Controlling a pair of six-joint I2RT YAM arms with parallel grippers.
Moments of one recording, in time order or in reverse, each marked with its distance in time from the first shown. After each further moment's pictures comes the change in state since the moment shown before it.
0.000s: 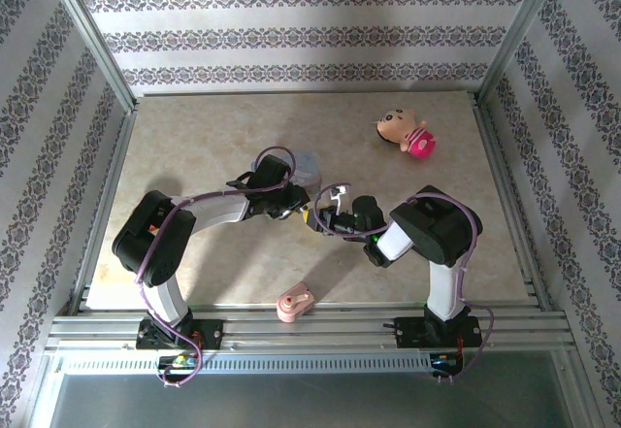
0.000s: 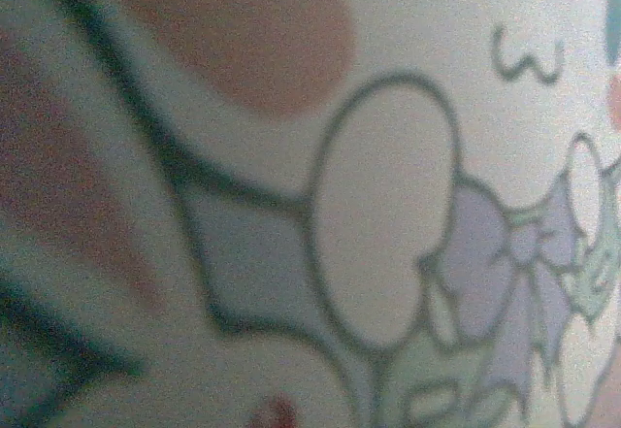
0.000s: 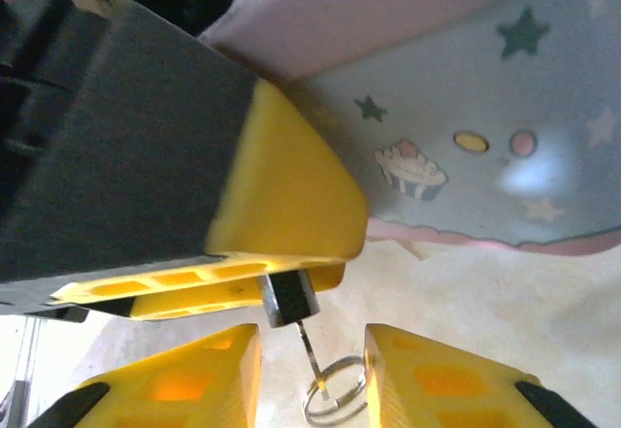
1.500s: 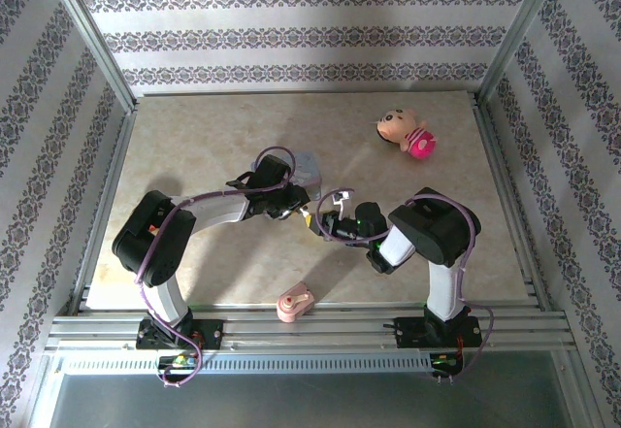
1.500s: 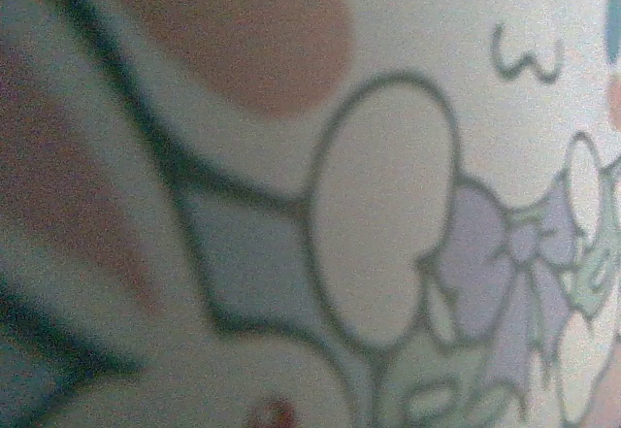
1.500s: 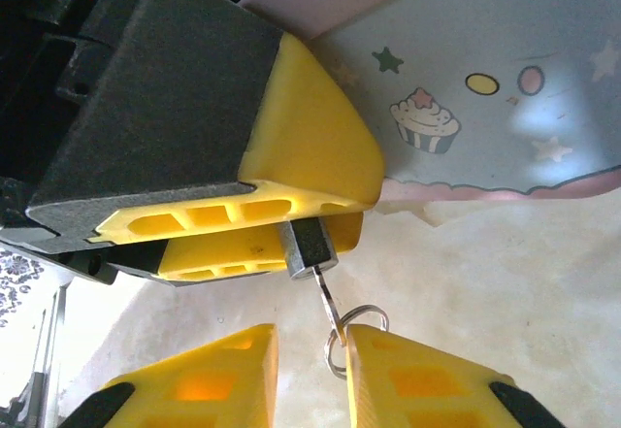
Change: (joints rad) left arm 0.000 0.000 0.000 0.000 0.008 0.000; right arm 0.018 0.015 -0.047 0.074 0.011 0.030
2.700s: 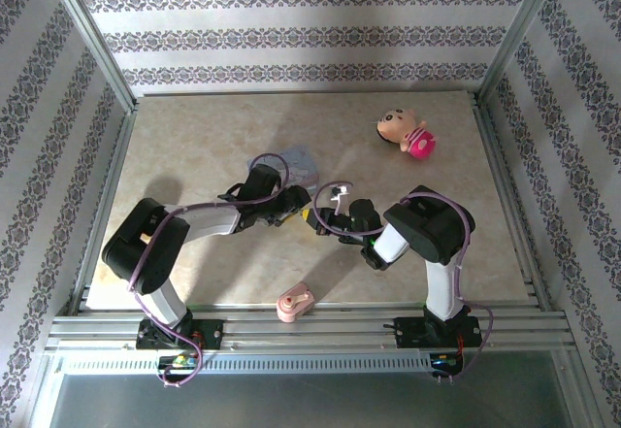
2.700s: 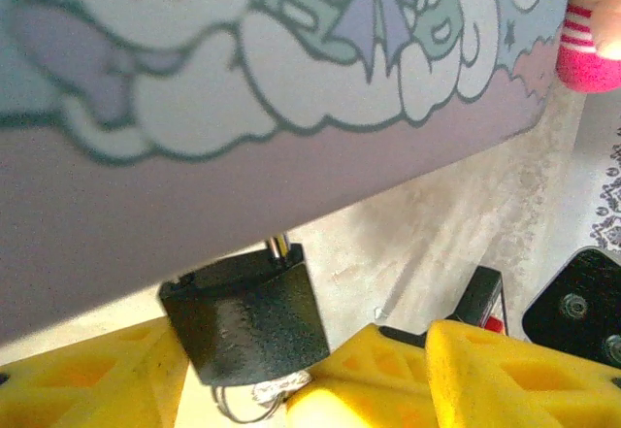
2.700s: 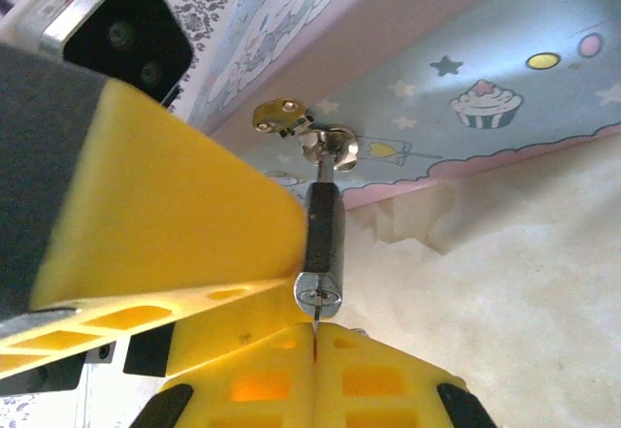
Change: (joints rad) left arm 0.012 -0.077 -0.182 0.244 0.015 -0.008; right arm 0.020 0.033 0.060 -0.018 0.047 0.168
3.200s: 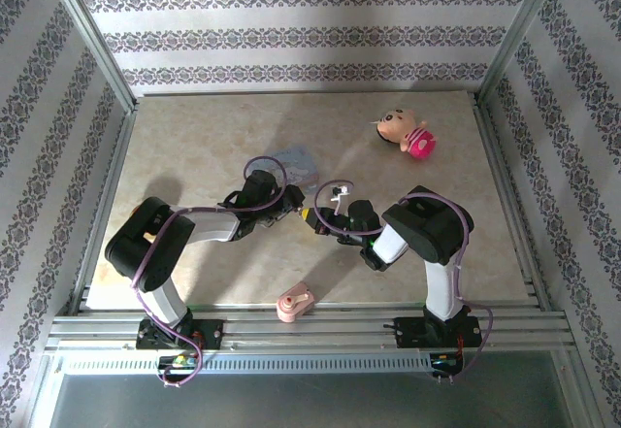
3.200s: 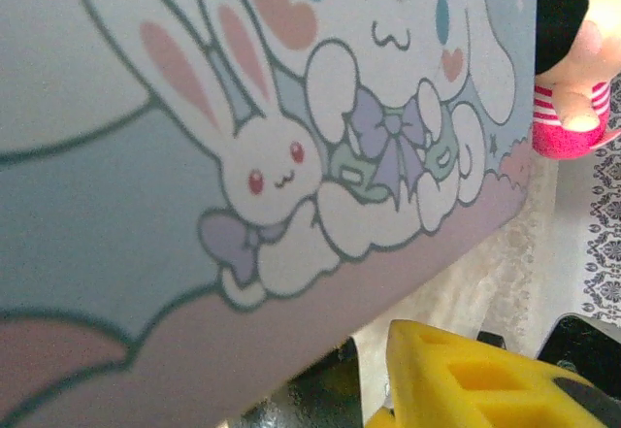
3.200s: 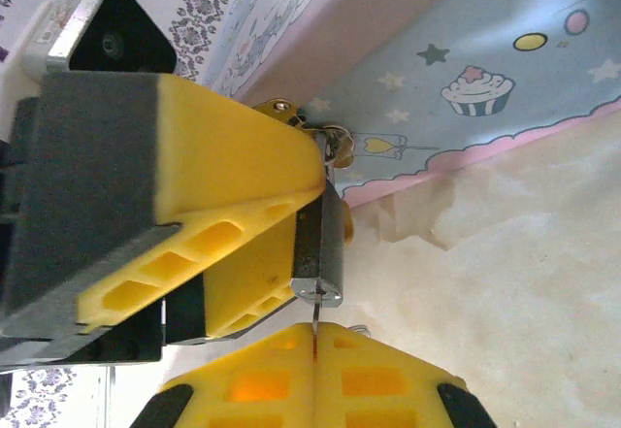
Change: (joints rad) left arm 0.000 0.036 -0.072 0.217 -0.117 -0.001; right arm 0.013 0.006 0.000 0.011 0.022 0.067
